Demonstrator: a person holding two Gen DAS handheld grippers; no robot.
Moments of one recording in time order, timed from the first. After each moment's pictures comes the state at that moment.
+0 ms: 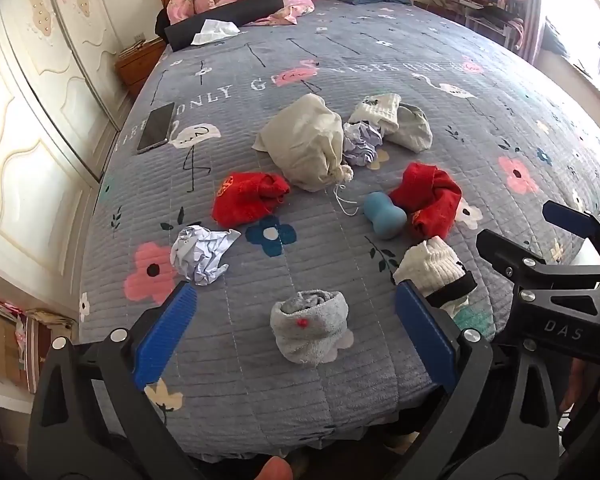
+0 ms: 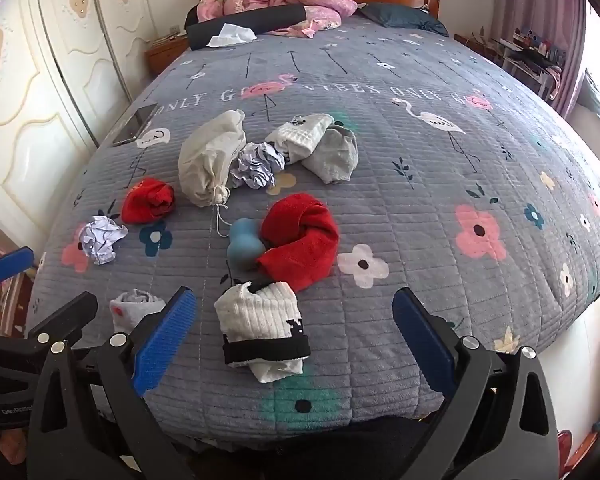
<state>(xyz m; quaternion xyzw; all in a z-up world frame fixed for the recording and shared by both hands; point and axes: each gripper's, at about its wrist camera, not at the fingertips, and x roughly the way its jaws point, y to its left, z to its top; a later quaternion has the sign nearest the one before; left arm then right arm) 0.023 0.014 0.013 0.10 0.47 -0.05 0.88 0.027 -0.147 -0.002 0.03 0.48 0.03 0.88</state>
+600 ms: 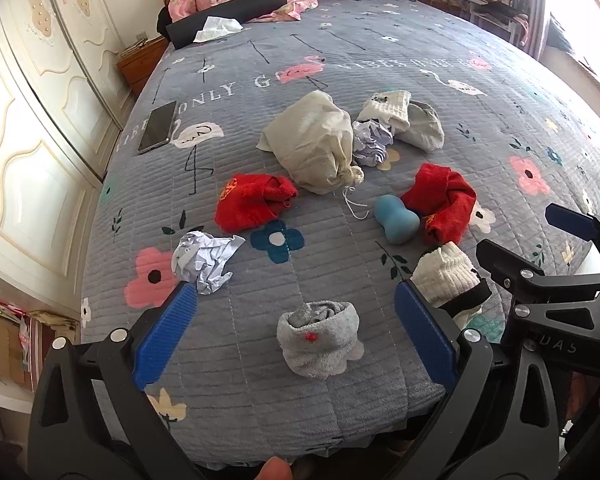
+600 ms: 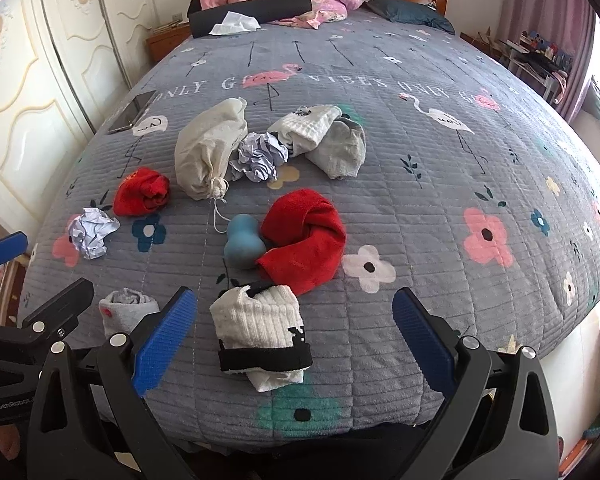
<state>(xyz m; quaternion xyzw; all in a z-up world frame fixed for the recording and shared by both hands) 0.039 0.014 0.006 0.11 0.47 -0.04 0.88 0.042 -0.140 -0.013 0.02 0.50 0.04 0.87</state>
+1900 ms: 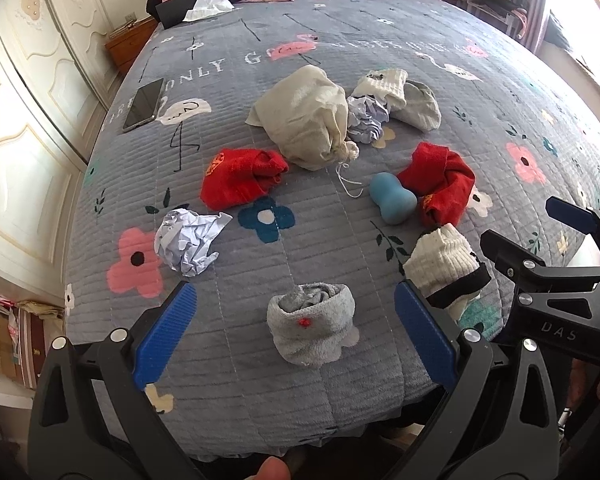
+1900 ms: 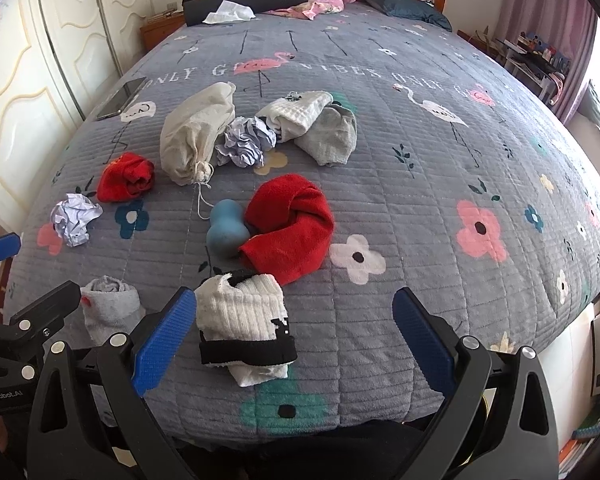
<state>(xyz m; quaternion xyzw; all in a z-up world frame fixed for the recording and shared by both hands) 0.043 0.019 -0.009 0.09 0.50 -0.06 0.86 0.040 -0.143 -0.025 0.00 0.51 0.03 0.86</state>
